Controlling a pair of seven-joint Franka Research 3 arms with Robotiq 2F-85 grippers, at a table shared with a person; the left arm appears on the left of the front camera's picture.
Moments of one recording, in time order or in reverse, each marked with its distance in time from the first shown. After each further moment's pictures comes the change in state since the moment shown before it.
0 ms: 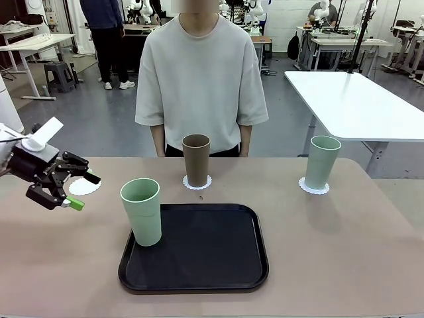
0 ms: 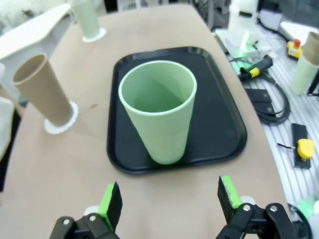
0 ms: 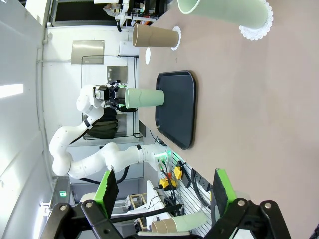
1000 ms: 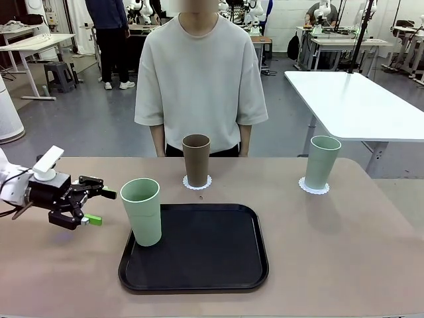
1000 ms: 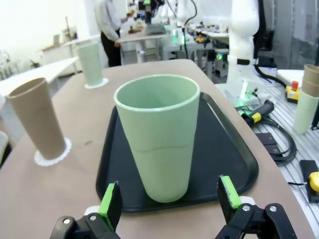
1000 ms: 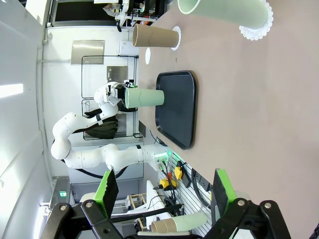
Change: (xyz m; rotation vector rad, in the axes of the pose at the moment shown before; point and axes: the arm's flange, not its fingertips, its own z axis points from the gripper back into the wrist) left arm -0.071 0.000 -0.063 -0.019 -0.357 0.001; right arm 0.000 0.000 0.000 0.000 0.000 0.000
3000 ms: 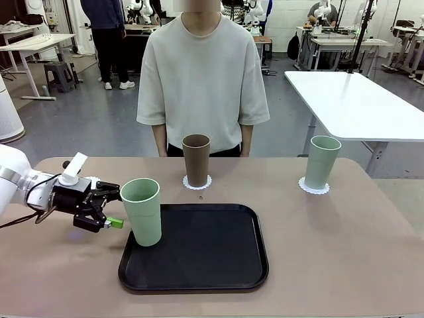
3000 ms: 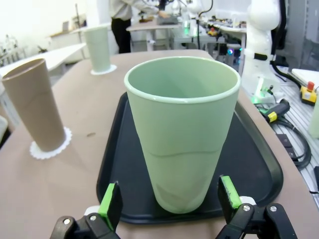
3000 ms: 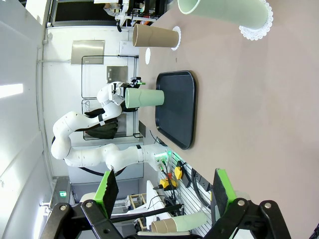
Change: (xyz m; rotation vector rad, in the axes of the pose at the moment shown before) left arm -0.007 0.012 -0.042 0.049 0.041 0.051; right arm 0.000 0.000 0.000 0.000 0.000 0.000
